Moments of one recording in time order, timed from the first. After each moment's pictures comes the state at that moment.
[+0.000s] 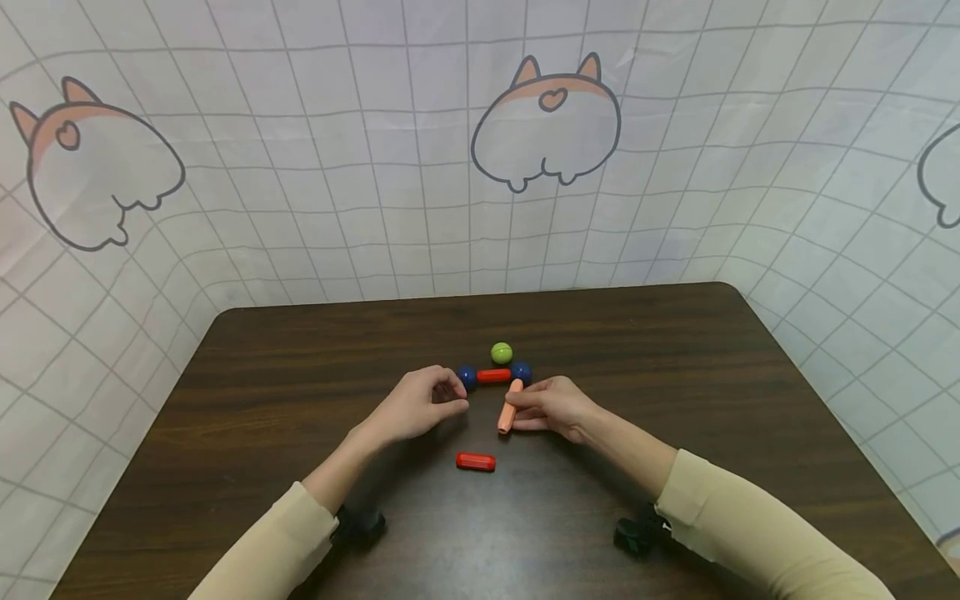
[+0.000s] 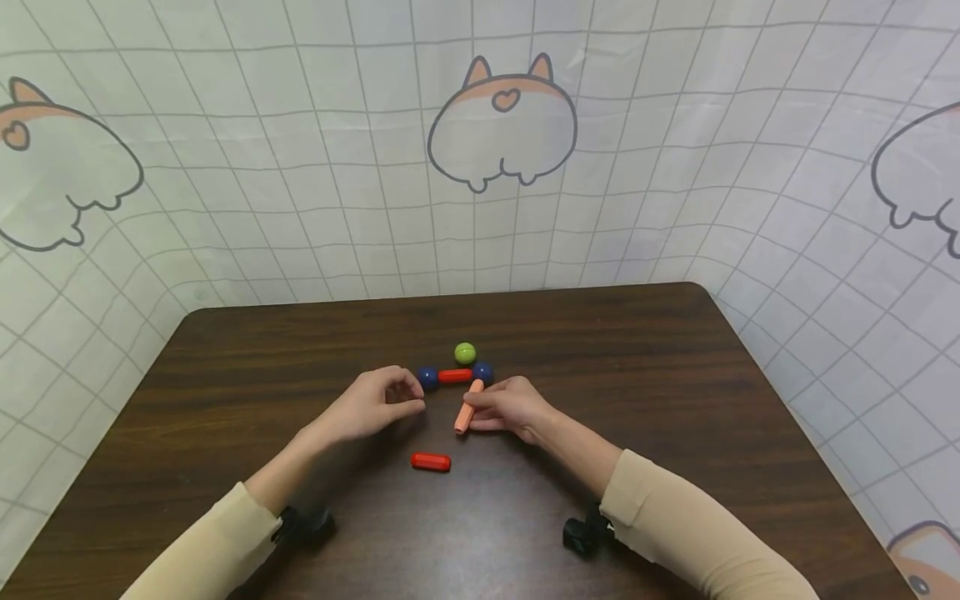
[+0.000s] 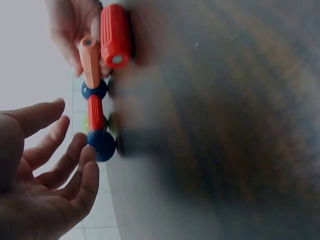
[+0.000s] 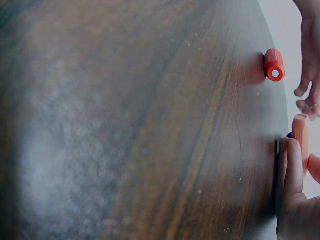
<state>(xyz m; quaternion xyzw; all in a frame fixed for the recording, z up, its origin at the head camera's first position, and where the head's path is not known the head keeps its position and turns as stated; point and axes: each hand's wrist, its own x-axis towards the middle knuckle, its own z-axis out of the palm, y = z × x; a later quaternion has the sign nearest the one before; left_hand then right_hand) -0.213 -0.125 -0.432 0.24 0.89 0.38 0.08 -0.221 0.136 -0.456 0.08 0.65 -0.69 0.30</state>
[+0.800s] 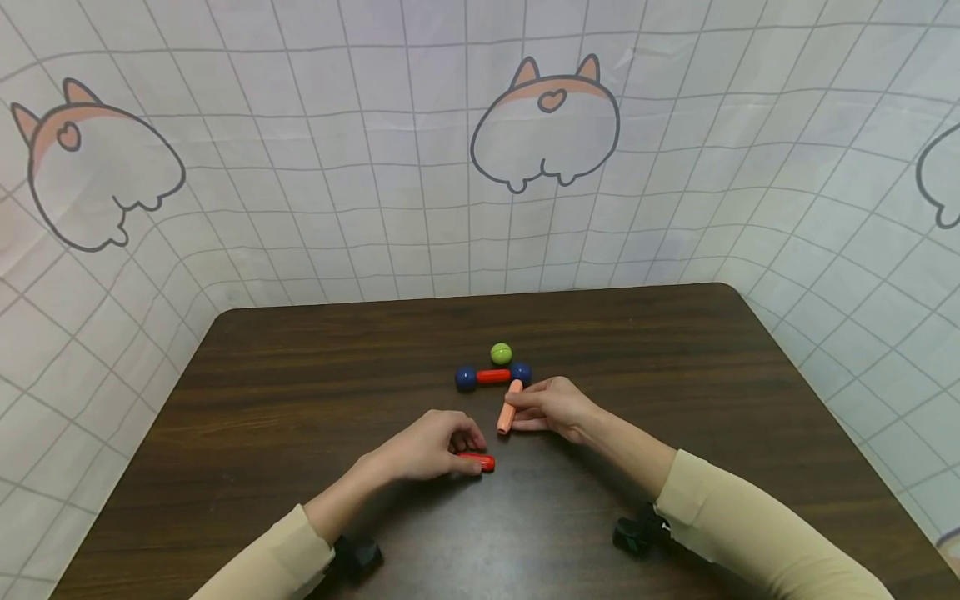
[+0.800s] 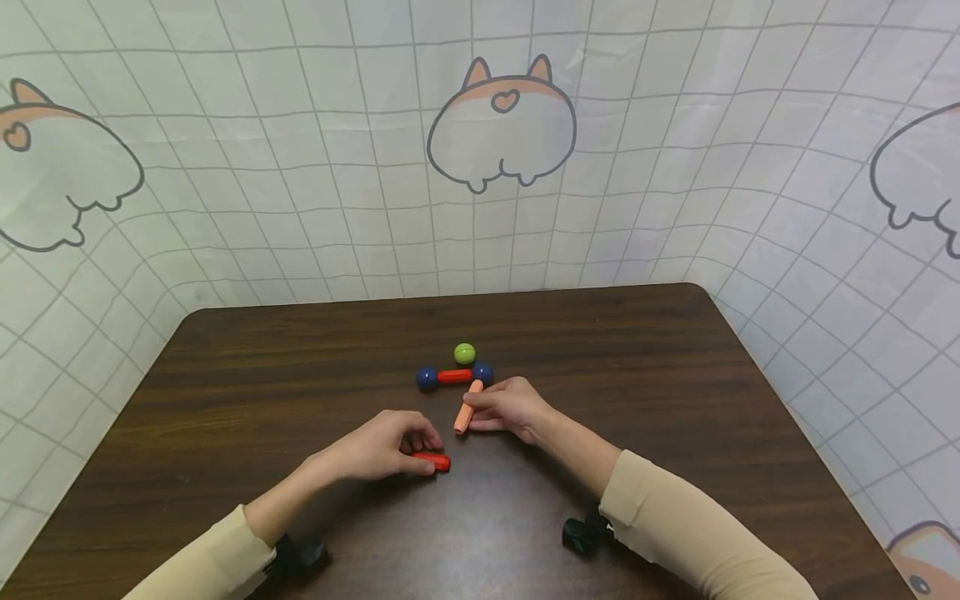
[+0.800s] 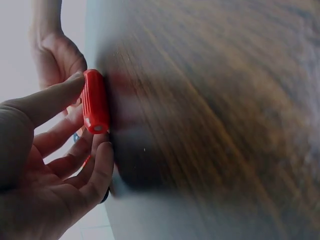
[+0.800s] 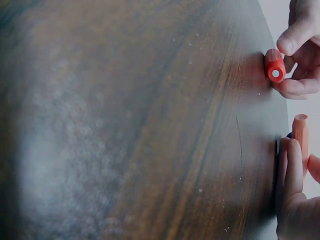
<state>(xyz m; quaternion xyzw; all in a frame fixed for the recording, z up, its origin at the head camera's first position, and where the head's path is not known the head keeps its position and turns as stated) -0.182 -0.111 -0.442 0.32 0.86 0.34 0.19 -0.220 0.136 -0.456 0.07 0.65 -0.70 0.30</state>
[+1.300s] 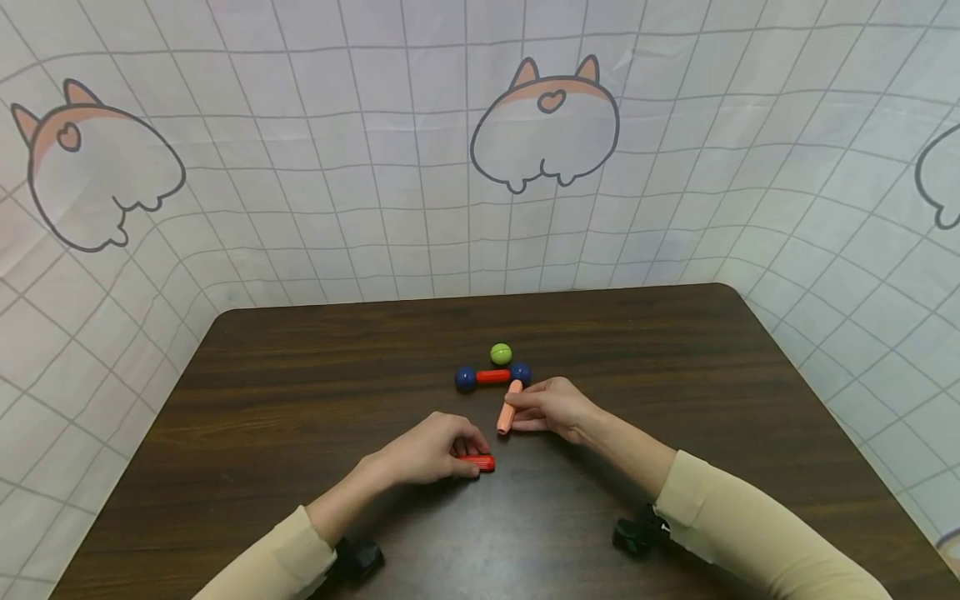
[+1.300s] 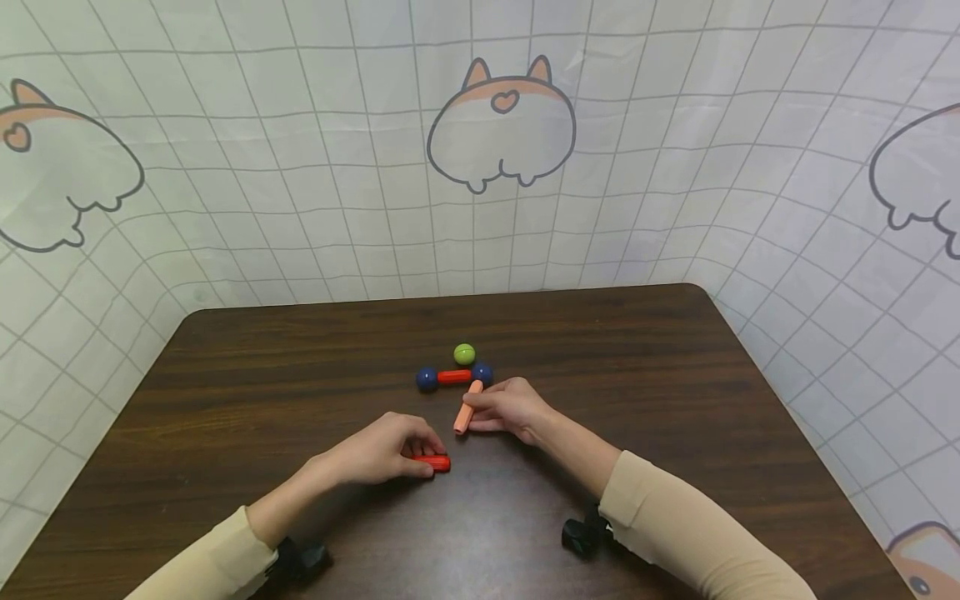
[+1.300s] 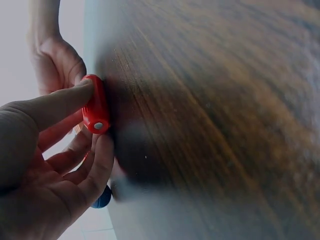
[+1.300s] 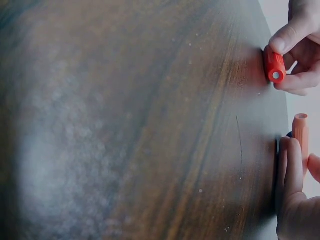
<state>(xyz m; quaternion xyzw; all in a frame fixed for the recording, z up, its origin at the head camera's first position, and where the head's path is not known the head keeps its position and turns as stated) -0.182 -0.109 -0.445 0.35 0.85 0.34 0.20 -0.220 0.136 -0.456 0.08 0.65 -0.70 0.30</state>
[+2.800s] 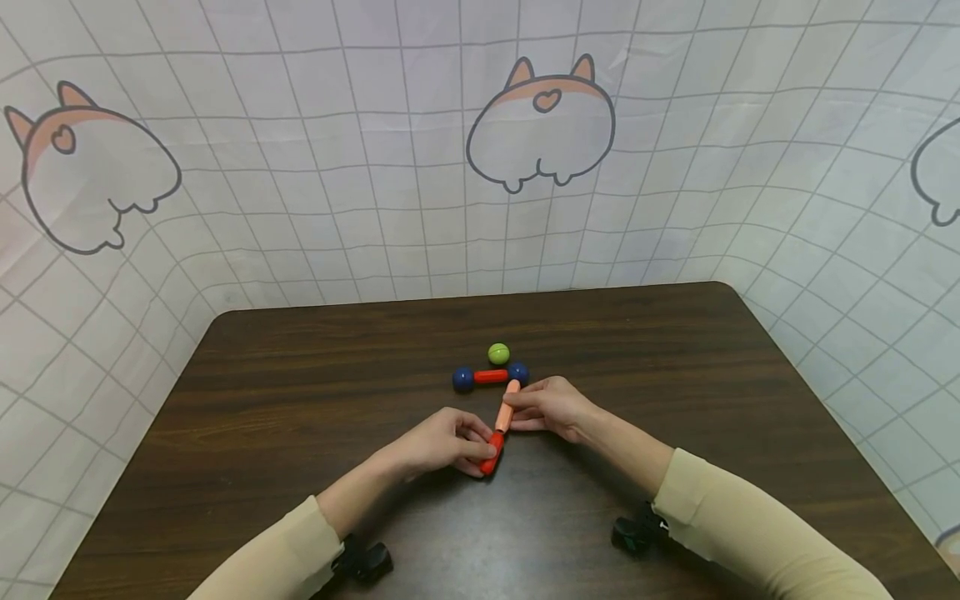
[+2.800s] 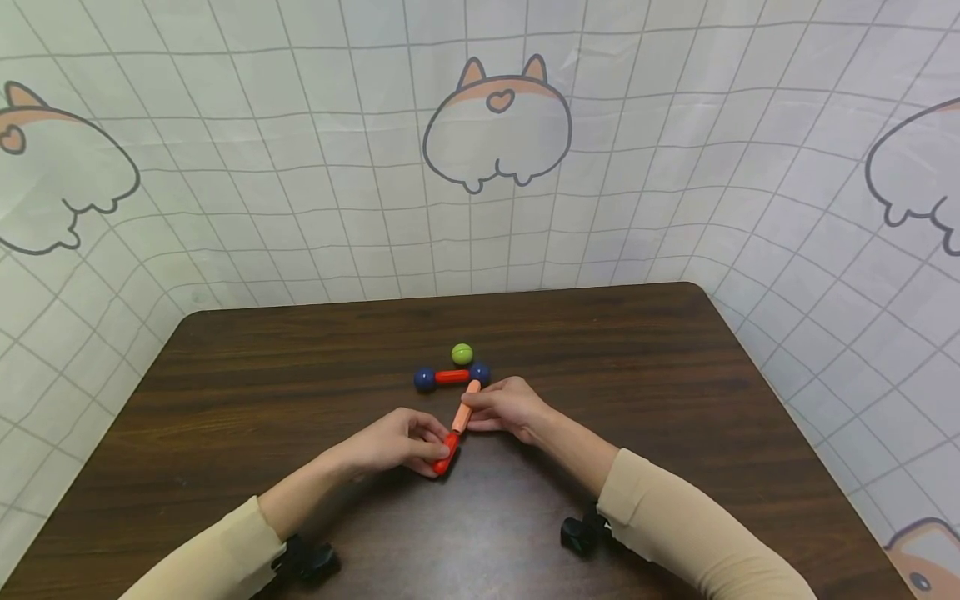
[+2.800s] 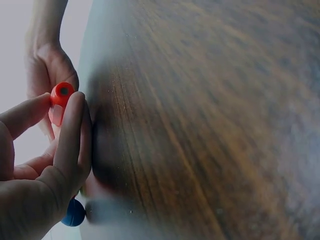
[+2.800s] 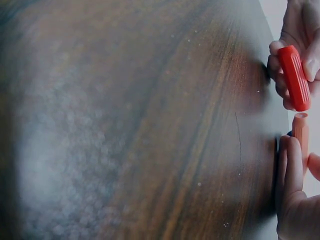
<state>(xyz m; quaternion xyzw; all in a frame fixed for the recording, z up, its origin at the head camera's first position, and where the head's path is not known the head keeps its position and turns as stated) -0.184 -0.092 -0.449 0.13 0.71 0.59 0.35 -0.221 0.138 -0.457 0.07 0.64 -0.70 0.30</state>
